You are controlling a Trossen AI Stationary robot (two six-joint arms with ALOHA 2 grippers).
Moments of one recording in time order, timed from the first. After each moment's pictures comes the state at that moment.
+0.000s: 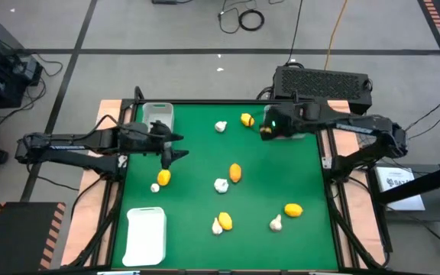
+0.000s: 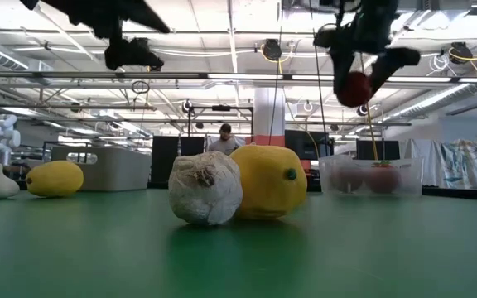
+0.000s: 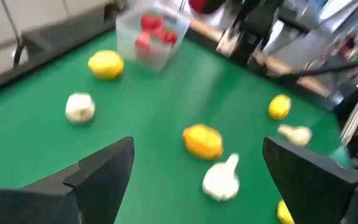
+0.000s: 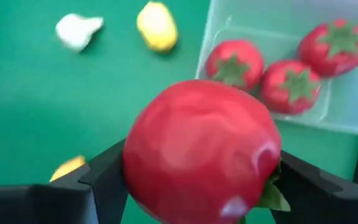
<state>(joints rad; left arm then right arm) 0.09 0.86 0.71 -0.27 -0.09 -0.40 -0.27 1.37 1.31 -1.19 0.32 1.05</state>
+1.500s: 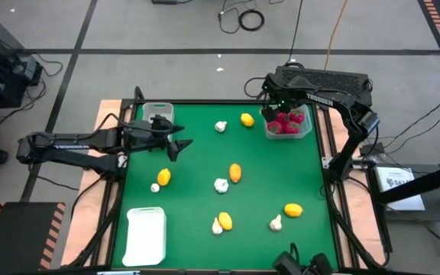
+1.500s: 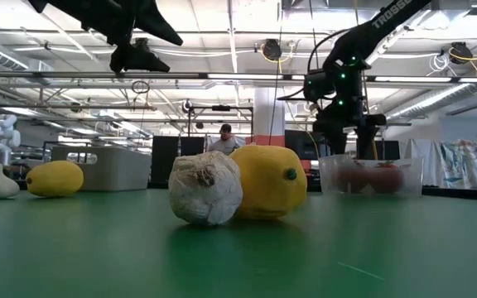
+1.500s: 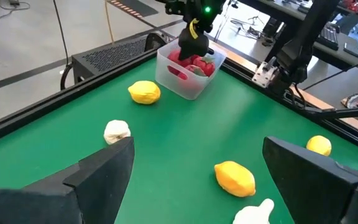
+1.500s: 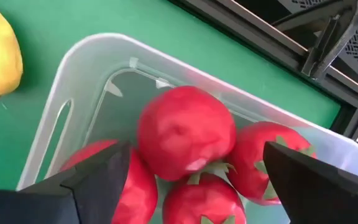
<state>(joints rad) 0.12 0.91 0.71 -0.16 -0.24 -0.41 -0.79 1.74 1.31 -1.01 0.23 0.33</state>
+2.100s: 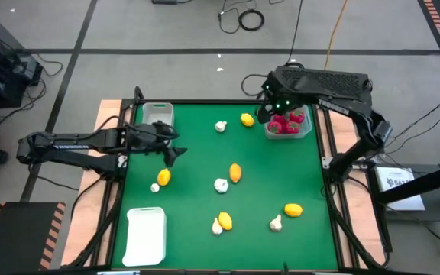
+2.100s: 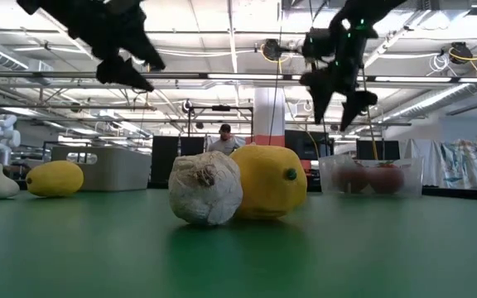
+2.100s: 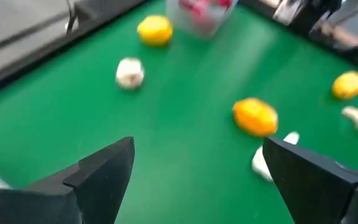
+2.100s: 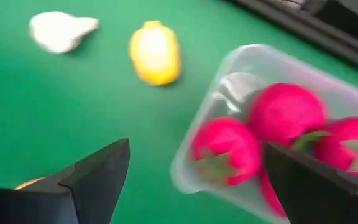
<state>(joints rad) 0.12 0.91 0.71 -0.40 -0.19 -0.42 -0.64 1.57 1.37 -1.02 0.00 0.46</state>
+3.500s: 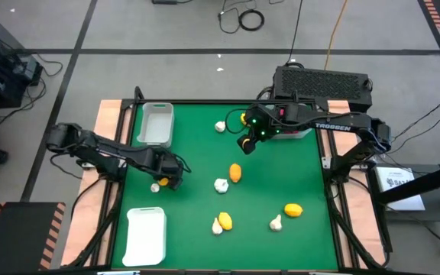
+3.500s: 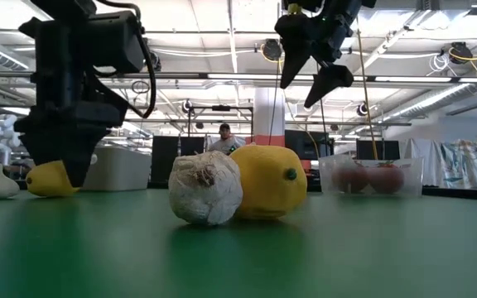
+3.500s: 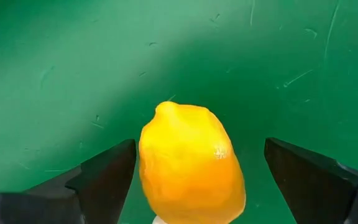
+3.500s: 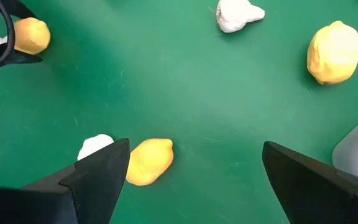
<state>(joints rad) -0.09 1.40 0.71 -0.79 -0.06 -1.07 -0.24 1.55 1.37 -0.86 0.01 0.59</state>
